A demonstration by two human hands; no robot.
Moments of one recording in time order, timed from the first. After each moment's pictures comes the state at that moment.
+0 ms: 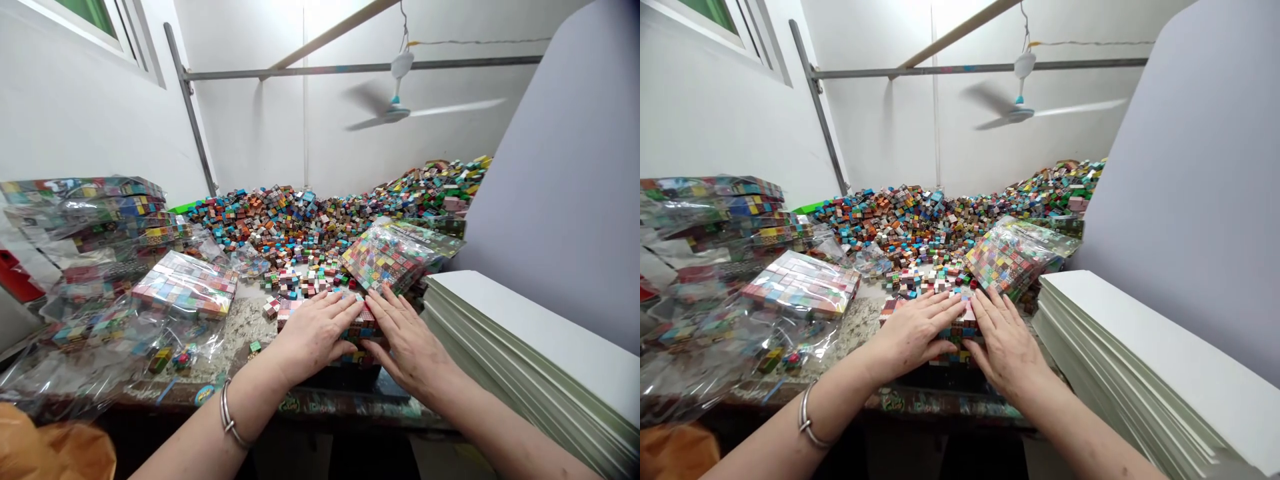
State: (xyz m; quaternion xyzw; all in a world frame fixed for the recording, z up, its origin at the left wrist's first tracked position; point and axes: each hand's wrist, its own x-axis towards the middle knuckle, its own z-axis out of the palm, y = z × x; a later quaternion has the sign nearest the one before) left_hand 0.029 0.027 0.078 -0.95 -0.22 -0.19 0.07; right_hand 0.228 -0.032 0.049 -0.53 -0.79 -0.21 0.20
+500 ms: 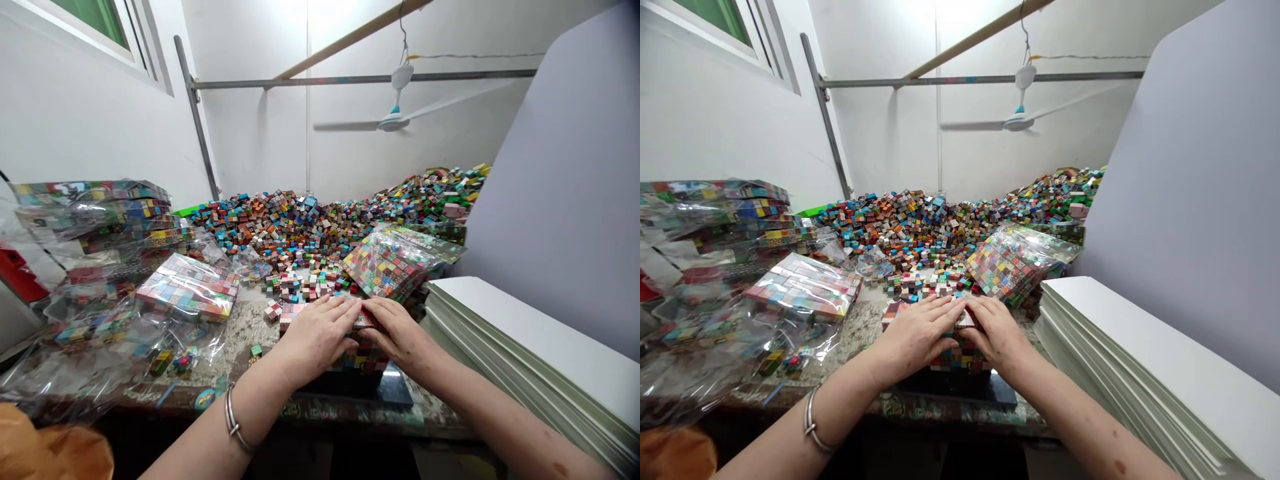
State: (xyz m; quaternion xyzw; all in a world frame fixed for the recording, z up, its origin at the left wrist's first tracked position) left_hand 0.031 0.028 0.075 -0.95 -0.22 -0.22 0.09; right_hand 0.226 -0.005 0.068 -0.48 -0.82 -0.06 0.29
